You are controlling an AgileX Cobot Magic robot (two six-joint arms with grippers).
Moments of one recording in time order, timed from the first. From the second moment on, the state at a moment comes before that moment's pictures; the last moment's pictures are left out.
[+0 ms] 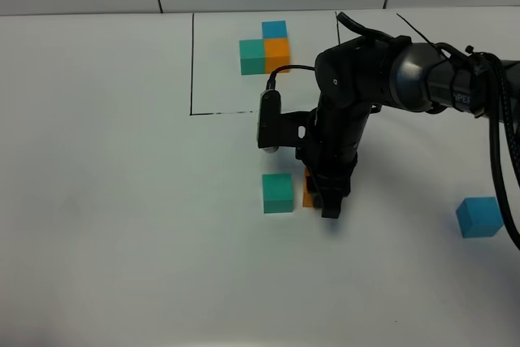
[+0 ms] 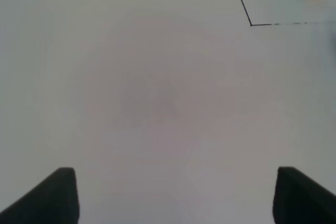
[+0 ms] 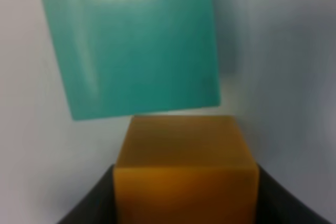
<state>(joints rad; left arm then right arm) 0.02 0.00 -0.50 -0.06 1.04 0.04 0.57 2.14 -1.45 0.09 0.90 -0.94</state>
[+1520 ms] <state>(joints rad) 0.02 0.00 -0.50 -0.06 1.04 0.04 0.62 2.13 -1.37 0.04 0.81 -0.94</state>
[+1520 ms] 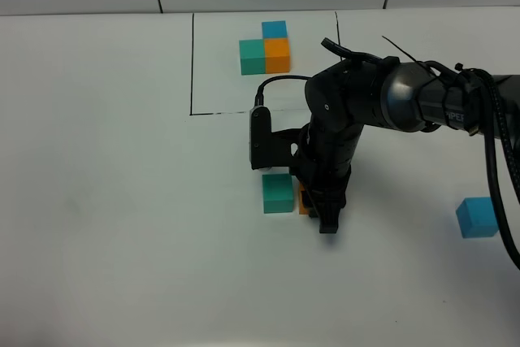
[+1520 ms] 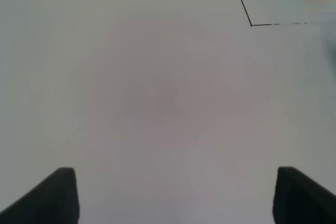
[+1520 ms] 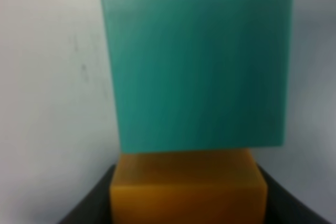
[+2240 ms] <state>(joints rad) 0.02 0.00 -0.50 -0.06 1.04 0.04 0.62 2.13 -1.37 0.05 0.80 -0.94</state>
